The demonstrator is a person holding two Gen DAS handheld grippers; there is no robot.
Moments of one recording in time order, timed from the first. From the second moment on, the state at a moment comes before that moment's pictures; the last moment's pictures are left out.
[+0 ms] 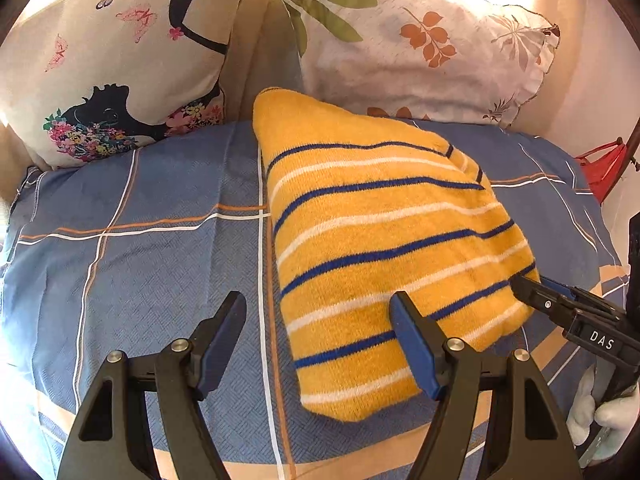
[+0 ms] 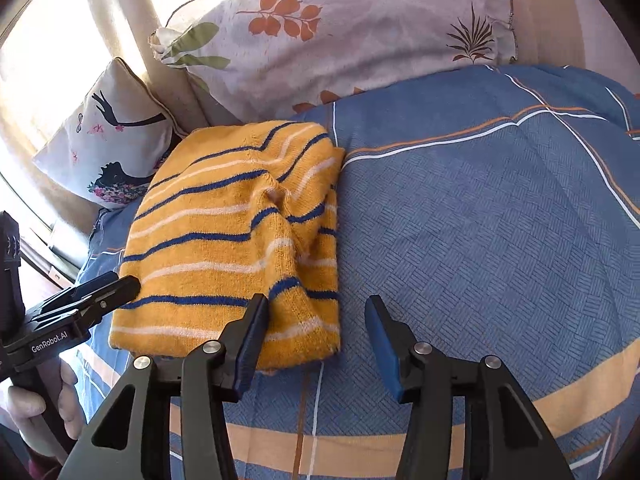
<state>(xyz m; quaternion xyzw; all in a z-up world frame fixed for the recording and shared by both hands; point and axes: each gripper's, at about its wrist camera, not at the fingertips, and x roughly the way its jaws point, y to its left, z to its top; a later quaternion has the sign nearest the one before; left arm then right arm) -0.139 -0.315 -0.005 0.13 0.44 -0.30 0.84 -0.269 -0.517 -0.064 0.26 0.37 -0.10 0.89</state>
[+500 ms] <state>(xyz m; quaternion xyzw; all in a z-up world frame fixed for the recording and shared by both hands) -0.188 -0.258 0.039 0.12 0.38 -0.30 0.87 -0.329 -0.529 -0.019 0.23 0.35 -0.14 0.90</state>
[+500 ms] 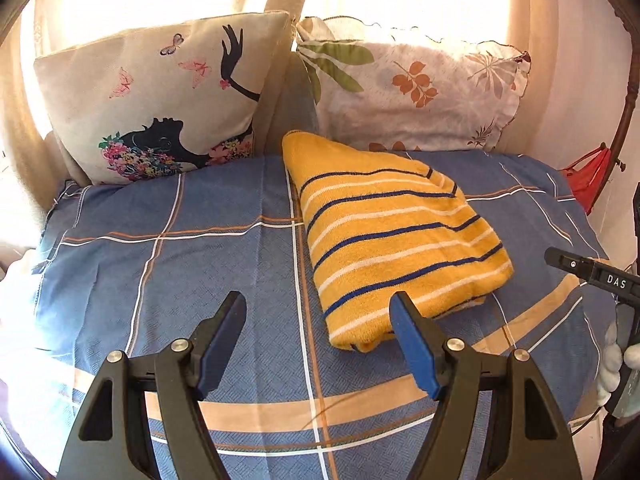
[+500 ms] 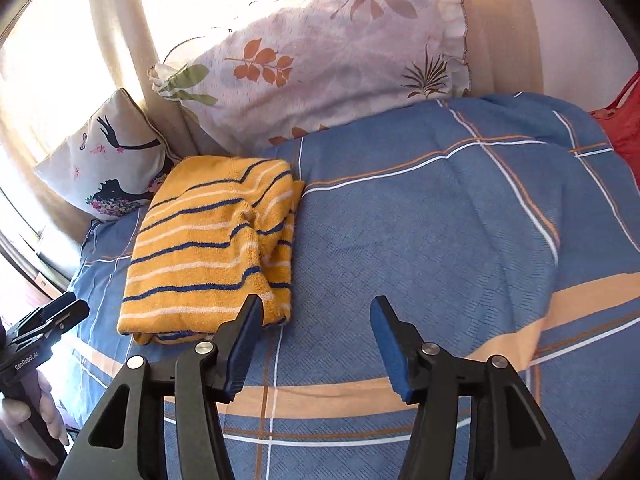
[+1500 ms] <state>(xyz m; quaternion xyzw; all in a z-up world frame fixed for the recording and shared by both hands) -0.168 -0.251 0.012 0.09 0.40 -0.26 0.87 -0.197 -0.511 0.012 0.20 0.34 -0.03 0.92</state>
